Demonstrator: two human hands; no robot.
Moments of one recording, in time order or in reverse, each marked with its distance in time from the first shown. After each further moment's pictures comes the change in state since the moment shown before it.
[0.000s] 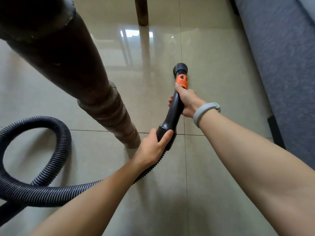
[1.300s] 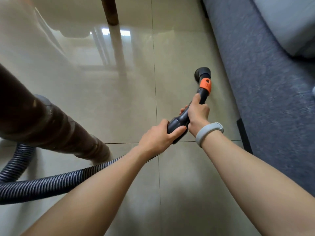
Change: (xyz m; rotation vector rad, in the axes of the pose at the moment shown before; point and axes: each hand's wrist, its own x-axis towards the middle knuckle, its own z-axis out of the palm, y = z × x) left_hand 0.052 0.078 0.057 0.241 -0.166 0.176; right_hand 0.010 -0.002 -0.099 0.035 0.527 -0.203
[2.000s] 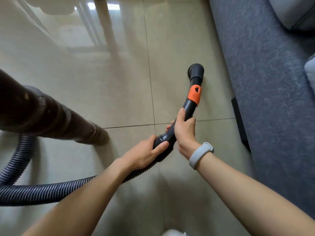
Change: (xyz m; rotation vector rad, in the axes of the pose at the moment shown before) left_hand -0.056 -0.055 0.018 0.045 -0.305 0.037; right_hand -0.080 0.052 -0.036 -0.127 -0.067 0.106
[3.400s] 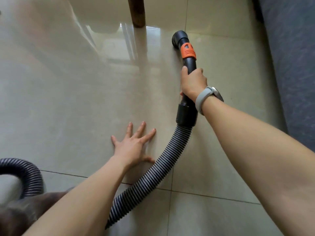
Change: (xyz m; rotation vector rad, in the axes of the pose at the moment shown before) left_hand 0.116 -0.049 -0.135 0.494 0.186 -0.345; right_hand 0.184 -0.175 0.176 -0.633 -0.180 -0.460
